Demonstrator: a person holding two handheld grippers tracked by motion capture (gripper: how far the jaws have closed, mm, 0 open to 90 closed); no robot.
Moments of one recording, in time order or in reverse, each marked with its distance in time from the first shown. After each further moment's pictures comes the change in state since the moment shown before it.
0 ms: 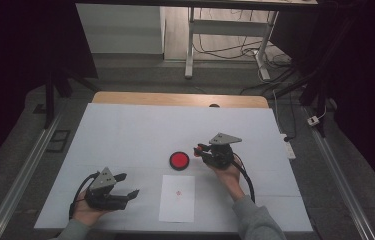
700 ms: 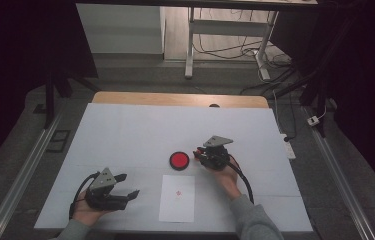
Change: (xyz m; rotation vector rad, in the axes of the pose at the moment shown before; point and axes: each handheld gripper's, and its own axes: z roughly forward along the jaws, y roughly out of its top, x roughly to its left) left arm 0.001 0.000 0.000 0.004 -0.010 -0.005; right arm -0.002 -0.014 0.022 0.100 -0.042 -0.043
